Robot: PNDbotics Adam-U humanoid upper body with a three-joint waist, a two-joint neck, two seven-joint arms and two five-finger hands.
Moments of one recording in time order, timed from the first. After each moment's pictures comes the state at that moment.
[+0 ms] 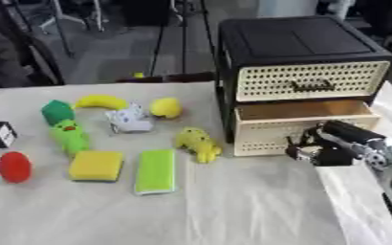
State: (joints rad) left arm -0.35 0.45 0.00 -1.79 -0.04 -0.01 -0.01; right arm -0.43 -0.59 0.04 -1.19 0.82 -0.43 0.40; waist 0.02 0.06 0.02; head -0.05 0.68
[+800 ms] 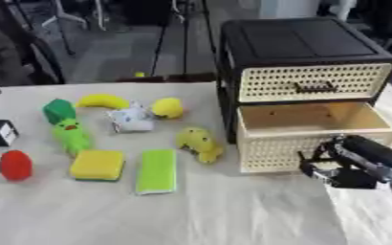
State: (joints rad) left arm -0.35 0.45 0.00 -1.79 -0.04 0.00 -0.01; right arm -0.21 -0.59 -0.02 -1.48 0.75 -0.38 0.42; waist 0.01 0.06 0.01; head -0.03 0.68
